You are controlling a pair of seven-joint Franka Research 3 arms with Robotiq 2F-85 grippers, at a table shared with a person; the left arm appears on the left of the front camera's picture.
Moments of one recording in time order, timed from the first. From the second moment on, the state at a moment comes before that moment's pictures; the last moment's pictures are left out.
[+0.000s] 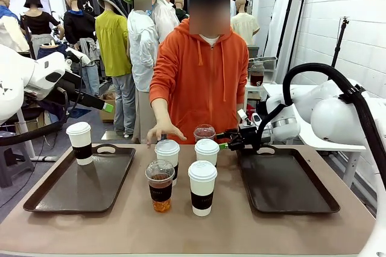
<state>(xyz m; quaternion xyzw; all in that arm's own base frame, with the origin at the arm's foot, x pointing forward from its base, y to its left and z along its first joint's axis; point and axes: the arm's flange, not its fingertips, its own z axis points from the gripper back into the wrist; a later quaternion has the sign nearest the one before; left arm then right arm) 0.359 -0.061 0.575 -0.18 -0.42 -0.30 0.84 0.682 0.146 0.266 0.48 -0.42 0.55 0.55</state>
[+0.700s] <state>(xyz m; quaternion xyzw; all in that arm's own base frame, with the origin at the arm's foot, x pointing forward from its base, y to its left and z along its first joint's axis) 0.359 -0.061 0.575 -0.18 -0.42 -0.30 0.84 0.680 0.162 0.257 0.49 -0.41 0.54 0.55</state>
